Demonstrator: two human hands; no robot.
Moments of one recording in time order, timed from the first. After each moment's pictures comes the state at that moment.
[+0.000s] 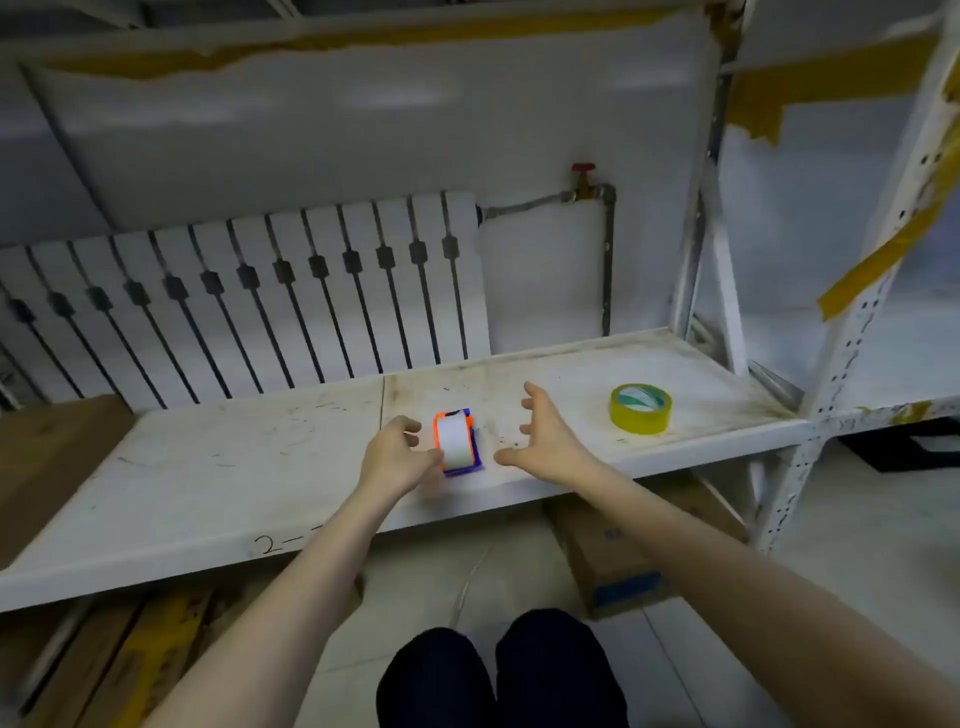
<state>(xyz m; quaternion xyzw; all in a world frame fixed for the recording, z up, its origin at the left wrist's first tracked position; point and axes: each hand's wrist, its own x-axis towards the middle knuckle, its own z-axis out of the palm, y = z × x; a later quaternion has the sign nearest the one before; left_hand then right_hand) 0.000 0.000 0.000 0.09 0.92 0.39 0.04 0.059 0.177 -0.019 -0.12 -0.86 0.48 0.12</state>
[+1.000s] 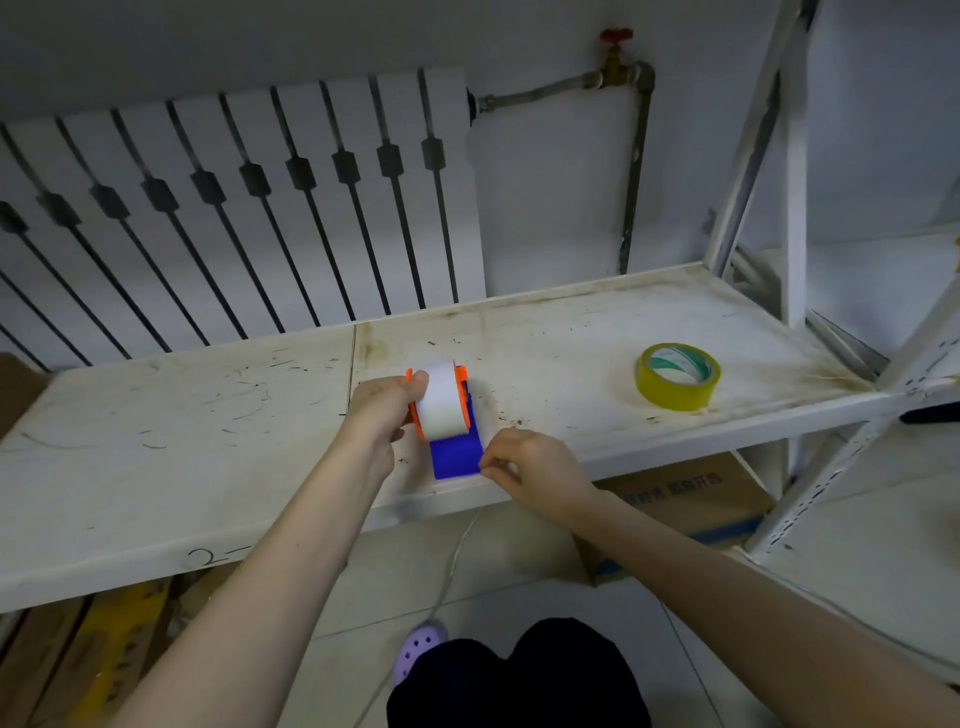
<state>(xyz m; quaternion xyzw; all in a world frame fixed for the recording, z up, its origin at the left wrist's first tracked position) -0.083 0.049 -0.014 -0.04 0.75 0.64 0.13 0.001 0.201 -0.102 0.06 -0.95 0.28 0.10</state>
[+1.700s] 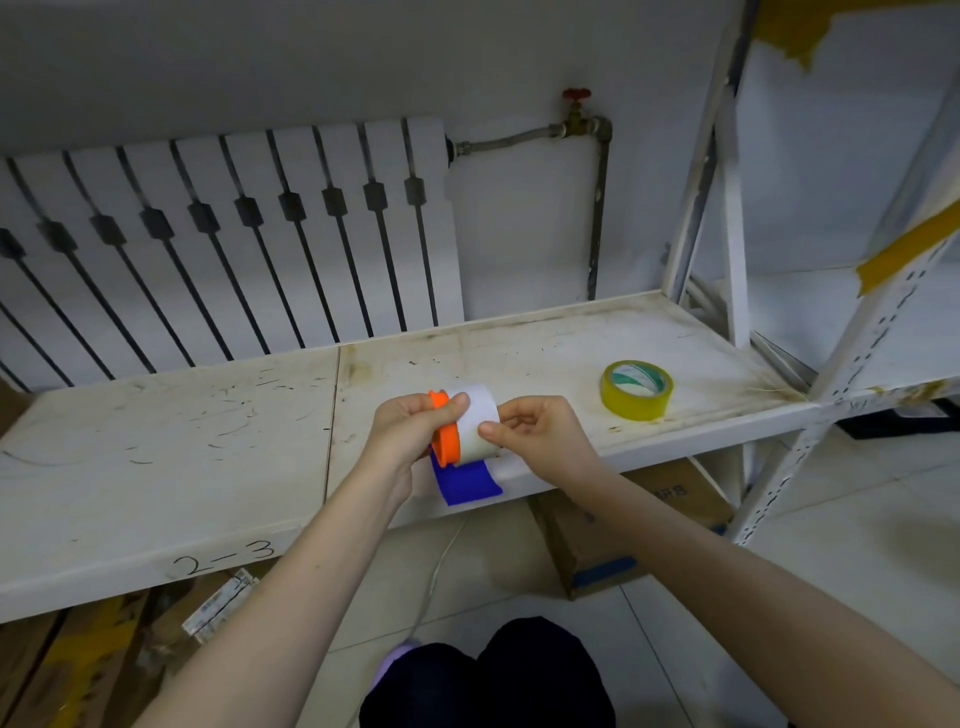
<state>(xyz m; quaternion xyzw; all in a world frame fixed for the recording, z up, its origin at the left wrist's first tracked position) -0.023 0.064 0.001 0.04 0.73 0.66 0.18 0.037 0.204 -0.037 -0.09 -0.78 0.60 0.16</state>
